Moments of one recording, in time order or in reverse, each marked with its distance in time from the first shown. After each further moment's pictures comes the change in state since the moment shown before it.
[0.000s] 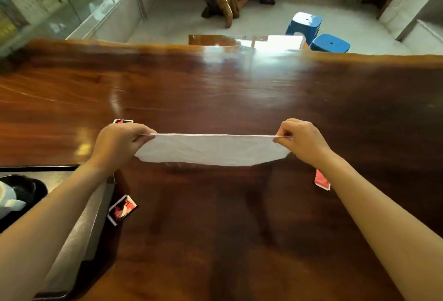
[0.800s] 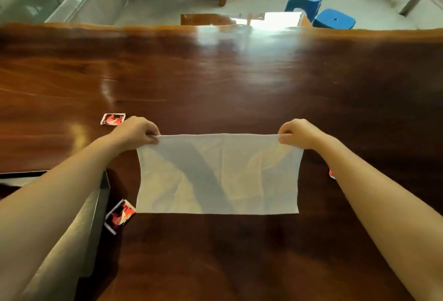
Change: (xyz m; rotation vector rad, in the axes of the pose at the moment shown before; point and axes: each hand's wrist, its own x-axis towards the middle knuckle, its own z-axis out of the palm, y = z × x) left_hand 0.058 -0.061 0.073 0.059 -0.656 -0.153; right_hand 0.049 0.039 0.055 -0.067 -0.436 0.333
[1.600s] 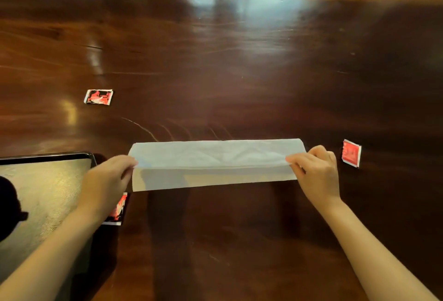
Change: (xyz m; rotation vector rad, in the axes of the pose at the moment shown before) left_hand -0.097 -0.023 0.102 0.005 0.442 -0.025; right_hand -0.070 0.029 0.127 -0.145 0.770 -0.242
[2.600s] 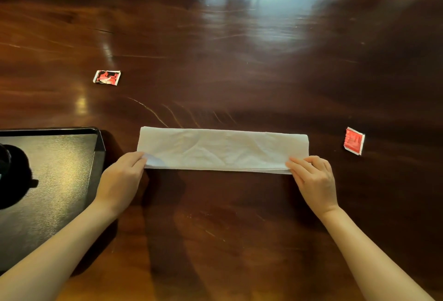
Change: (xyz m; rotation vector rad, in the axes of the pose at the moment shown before) left_hand -0.048 0.004 0.035 0.270 -0.052 0.134; right_hand -0.062 0.020 0.023 -0.012 -0.016 -0.139
